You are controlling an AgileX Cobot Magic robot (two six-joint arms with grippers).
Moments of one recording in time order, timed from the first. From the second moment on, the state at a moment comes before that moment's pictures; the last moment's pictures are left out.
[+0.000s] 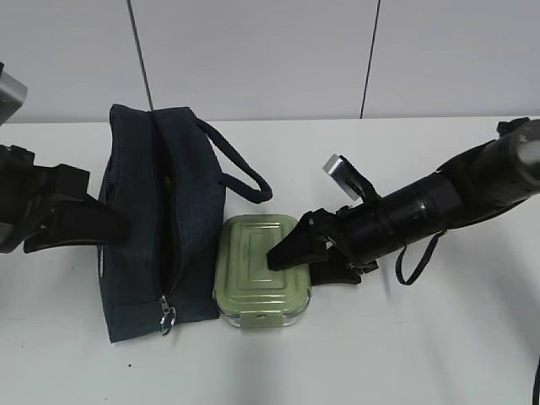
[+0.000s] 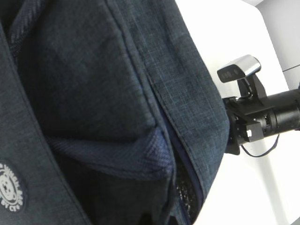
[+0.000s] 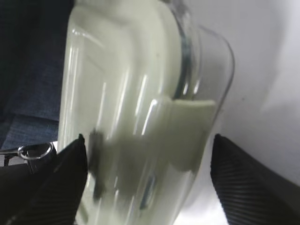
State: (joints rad) left arm -0.18 1.30 -0.70 -1.05 0.74 0.72; right arm 0.17 2.18 -1.16 1.38 1.01 -1.13
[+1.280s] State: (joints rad) left arm -0.18 1.30 -0.70 -1.04 0.74 0.72; right arm -0.03 2.19 -1.18 1.36 1.11 -1.11
